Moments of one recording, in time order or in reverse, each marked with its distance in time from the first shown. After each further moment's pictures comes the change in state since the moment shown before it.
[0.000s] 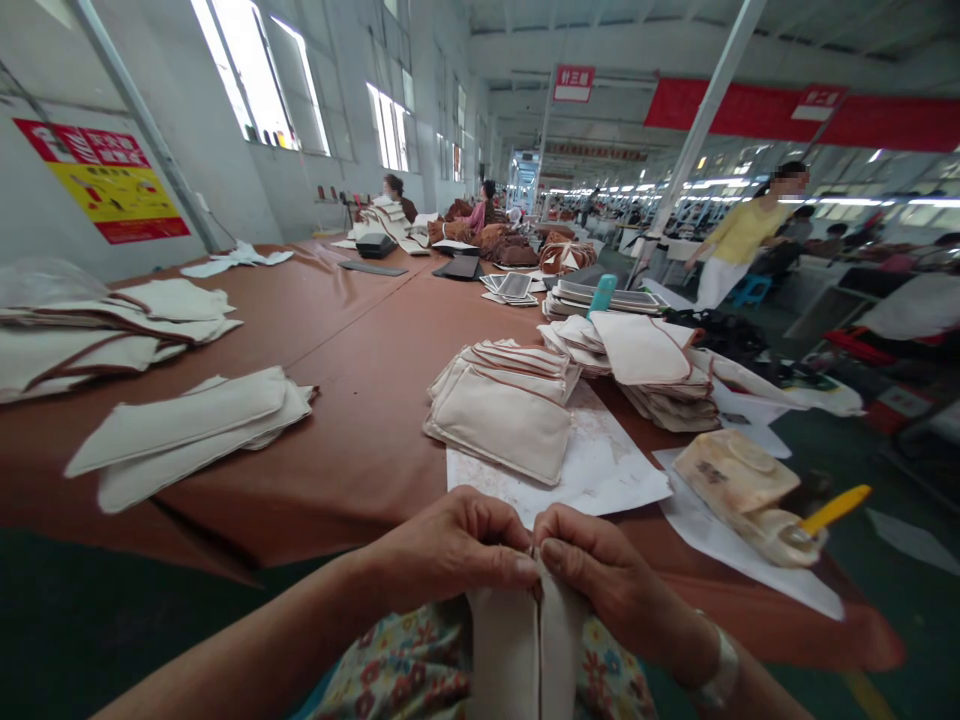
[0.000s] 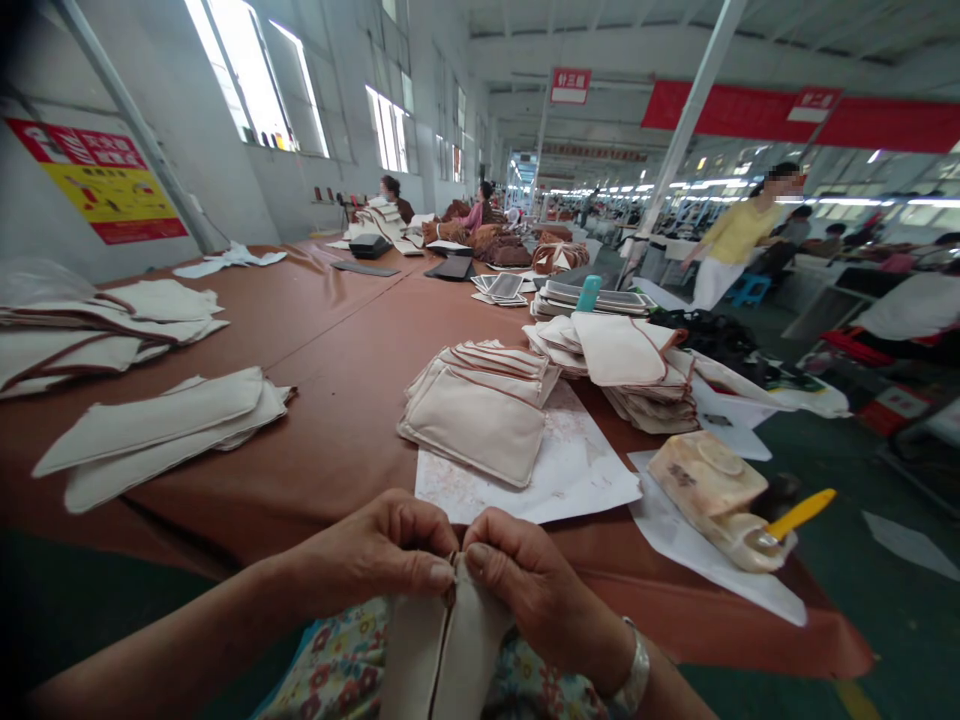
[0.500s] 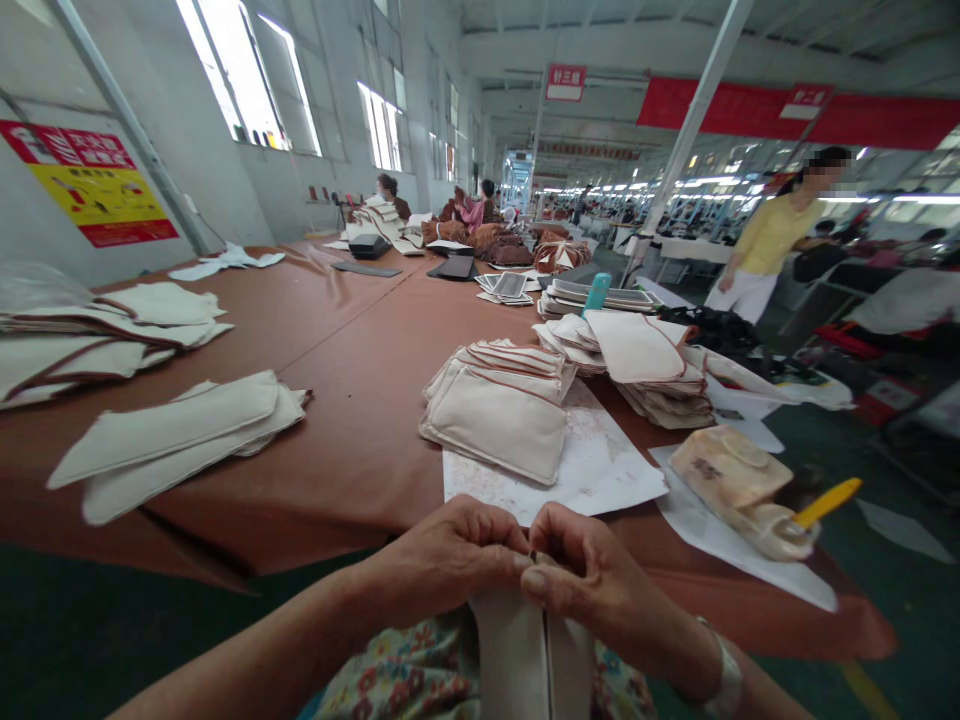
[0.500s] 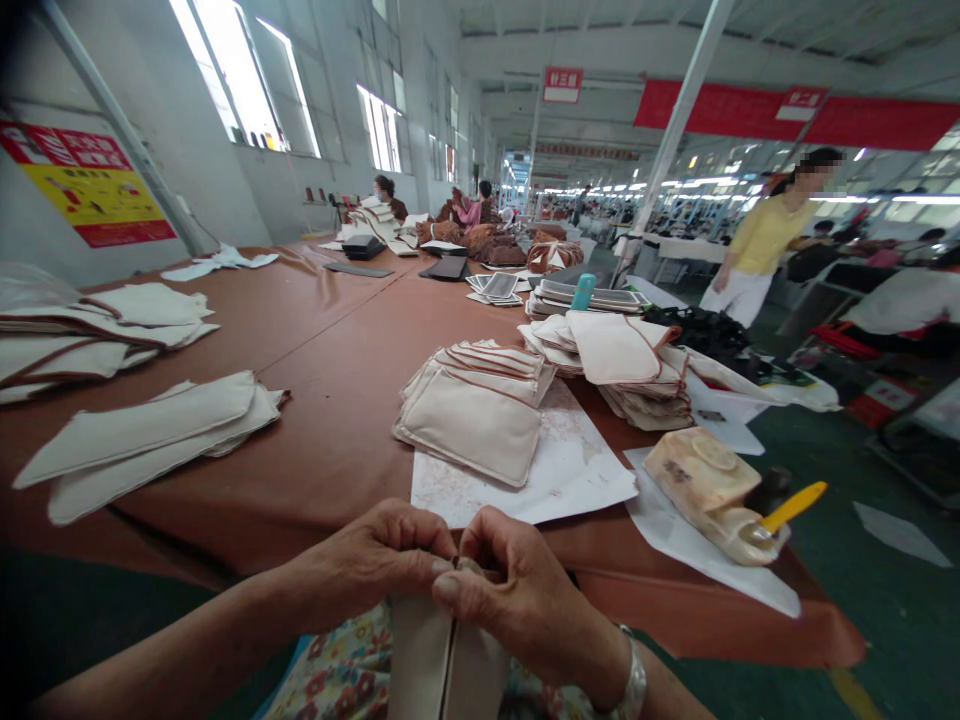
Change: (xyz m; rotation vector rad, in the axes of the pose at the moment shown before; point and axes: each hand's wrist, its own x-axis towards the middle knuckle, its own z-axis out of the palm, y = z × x) left_hand 0.000 0.004 0.008 0.095 0.044 -0.030; right_hand 0.003 -0.005 0.005 0.039 0.029 0.011
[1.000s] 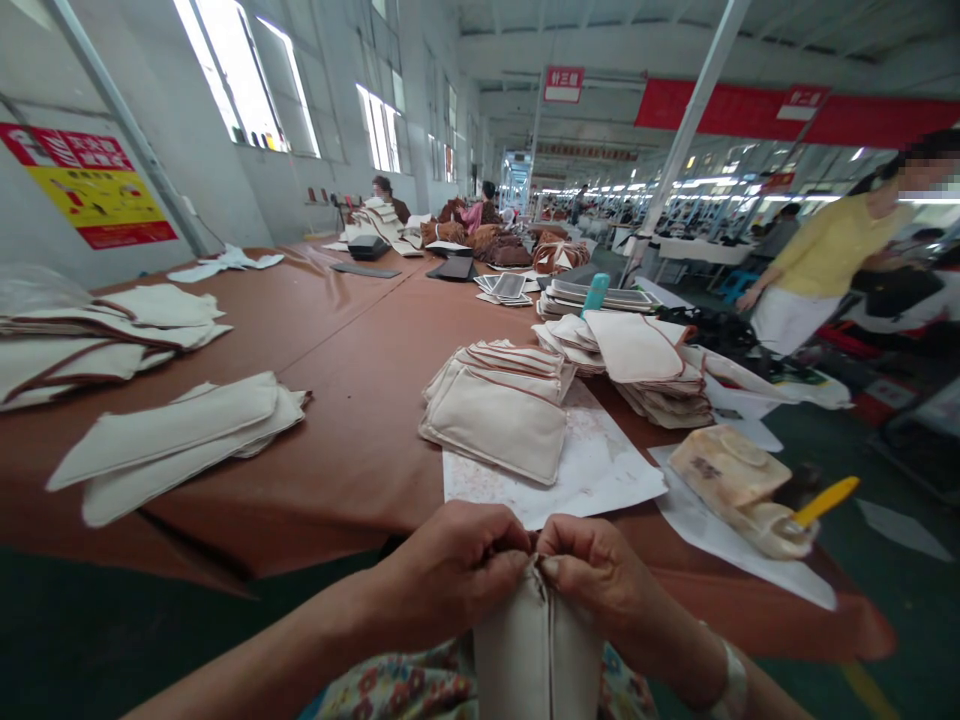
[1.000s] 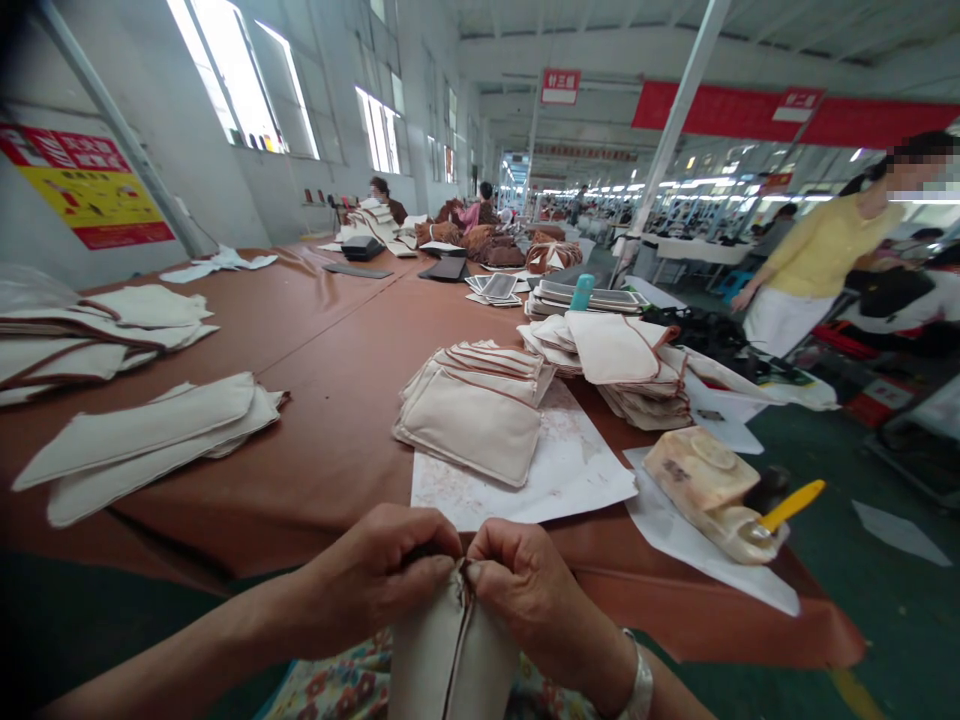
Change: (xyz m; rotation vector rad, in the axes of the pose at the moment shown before) left_hand -0.008 0.004 0.005 0.698 0.151 0.220; right_hand -0.001 0.008 0.002 -0.031 0.120 0.103
